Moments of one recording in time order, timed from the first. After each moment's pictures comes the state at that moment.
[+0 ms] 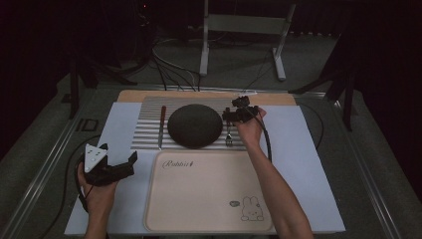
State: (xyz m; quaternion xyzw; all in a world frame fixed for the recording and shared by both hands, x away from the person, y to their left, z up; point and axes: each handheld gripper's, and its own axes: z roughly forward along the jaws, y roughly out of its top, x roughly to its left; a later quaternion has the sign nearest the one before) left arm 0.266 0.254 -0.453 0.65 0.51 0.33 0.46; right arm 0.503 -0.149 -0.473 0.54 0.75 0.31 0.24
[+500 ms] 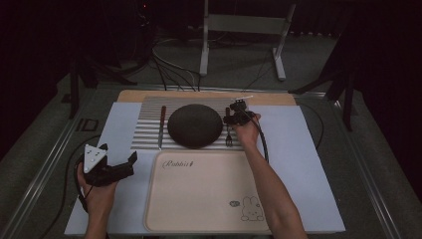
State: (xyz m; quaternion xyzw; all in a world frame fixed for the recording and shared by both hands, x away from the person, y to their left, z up) left arm 0.266 0.254 -0.454 0.65 0.51 0.33 0.46; right arm 0.520 -0.148 -0.506 0.56 0.76 0.28 0.19
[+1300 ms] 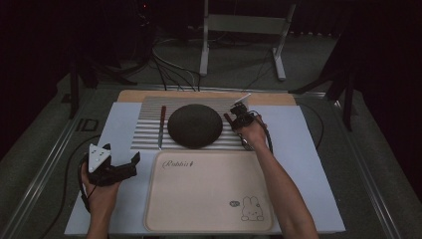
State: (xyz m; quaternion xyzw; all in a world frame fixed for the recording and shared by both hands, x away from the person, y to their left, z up) left arm 0.267 0.247 -0.455 0.66 0.51 0.33 0.45; right arm 0.513 -0.156 -0.497 0.52 0.83 0.17 0.10
